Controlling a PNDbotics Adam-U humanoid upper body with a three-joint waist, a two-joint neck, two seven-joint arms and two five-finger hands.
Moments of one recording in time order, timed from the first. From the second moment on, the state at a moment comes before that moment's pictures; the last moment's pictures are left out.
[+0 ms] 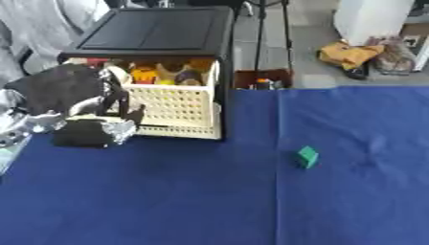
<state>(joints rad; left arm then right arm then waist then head) -0.78 0.69 -0.21 -1.77 -0.84 -0.14 -0.63 -1.05 -0.54 0.04 -1.72 0.41 0.12 -0.04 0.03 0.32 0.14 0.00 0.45</state>
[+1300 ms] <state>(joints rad) -0.69 0.72 -0.19 -1.81 -0.62 0.06 -0.91 -1.04 -0.55 0.03 -1.72 0.41 0.13 -0.06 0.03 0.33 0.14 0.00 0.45</state>
